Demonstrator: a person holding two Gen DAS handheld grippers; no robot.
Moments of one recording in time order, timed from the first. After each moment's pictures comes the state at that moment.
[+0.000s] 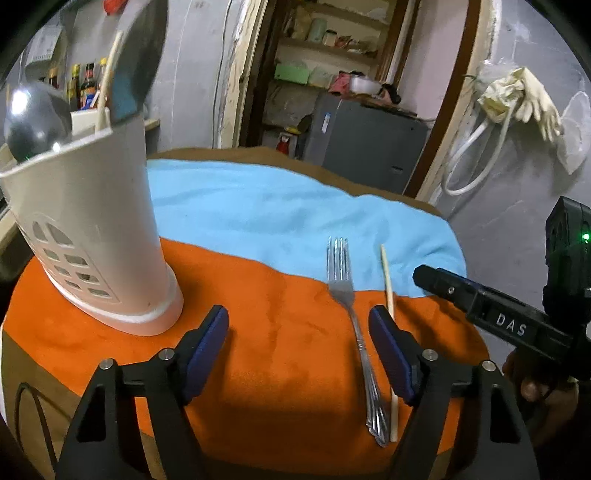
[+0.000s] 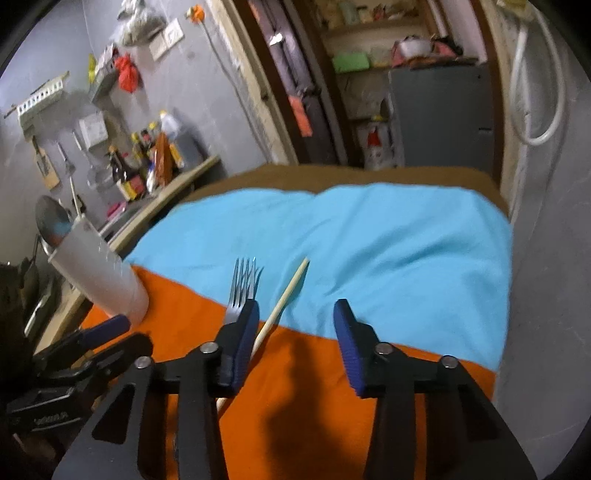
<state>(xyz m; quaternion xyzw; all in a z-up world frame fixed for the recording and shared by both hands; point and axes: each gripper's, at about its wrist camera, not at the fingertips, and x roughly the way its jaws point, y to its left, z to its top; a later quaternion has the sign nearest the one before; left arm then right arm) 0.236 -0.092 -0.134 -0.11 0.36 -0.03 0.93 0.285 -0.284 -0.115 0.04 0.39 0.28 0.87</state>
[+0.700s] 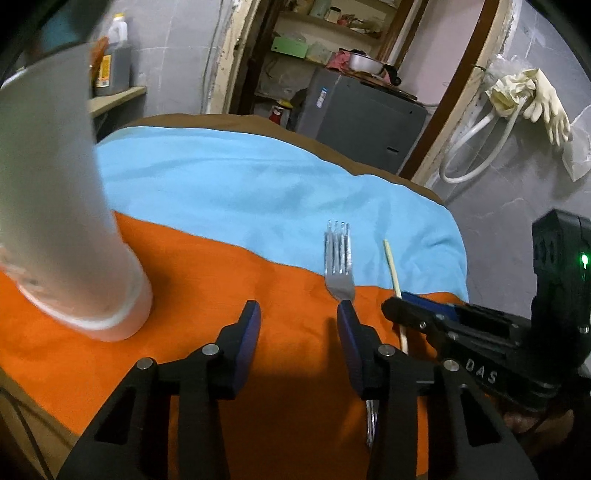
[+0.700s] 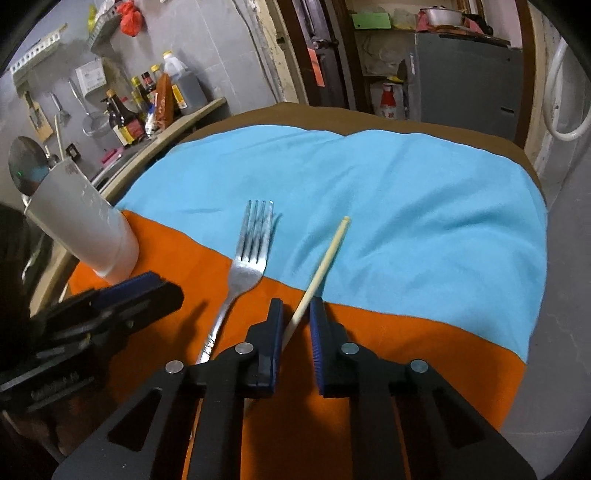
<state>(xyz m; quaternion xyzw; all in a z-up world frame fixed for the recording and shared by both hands) 0.261 -0.084 -0.144 -0.14 0.40 -0.07 0.90 0.290 -0.258 -0.132 -0.03 0.47 0.28 0.84</state>
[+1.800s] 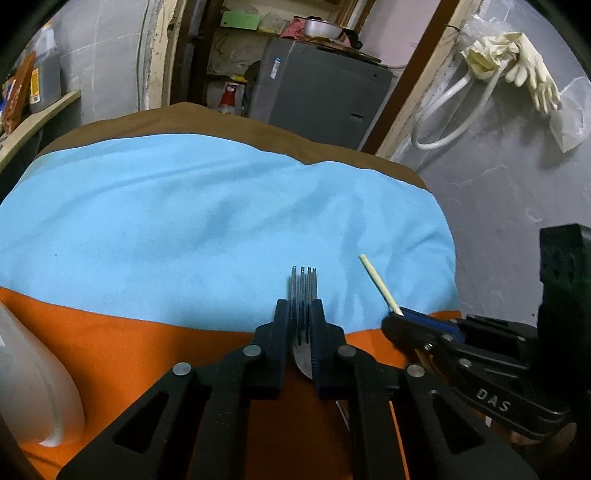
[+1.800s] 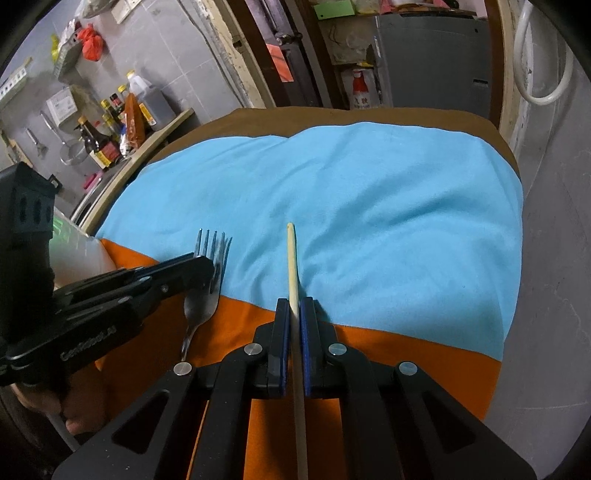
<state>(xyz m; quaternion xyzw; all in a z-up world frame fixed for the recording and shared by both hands) 0.331 -0.111 -0.144 -0.10 0.44 -0.15 0.88 0.317 -0.279 -0.134 0.01 0.49 0.25 0.83</state>
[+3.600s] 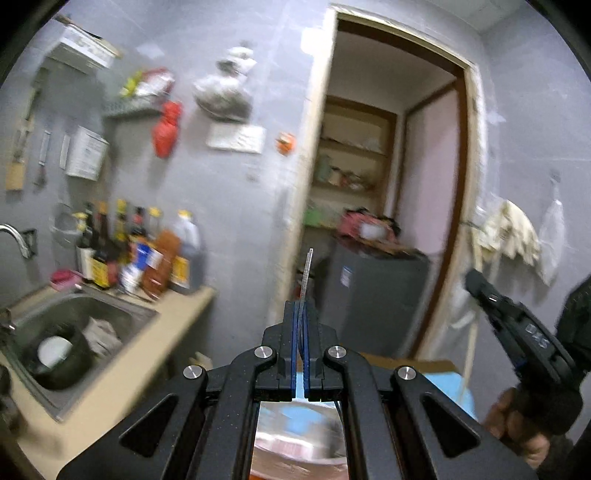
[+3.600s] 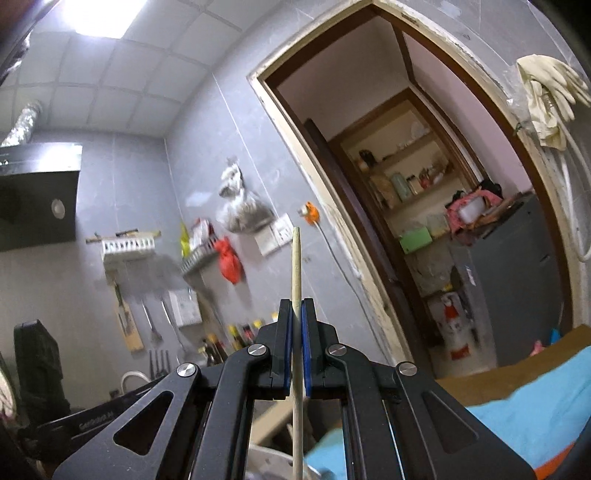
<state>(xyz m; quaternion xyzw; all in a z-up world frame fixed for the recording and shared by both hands) 0.156 0.113 0.063 -0.09 0.09 0.00 0.99 0.213 -0.142 0.048 0.22 0.01 0.33 0.92</state>
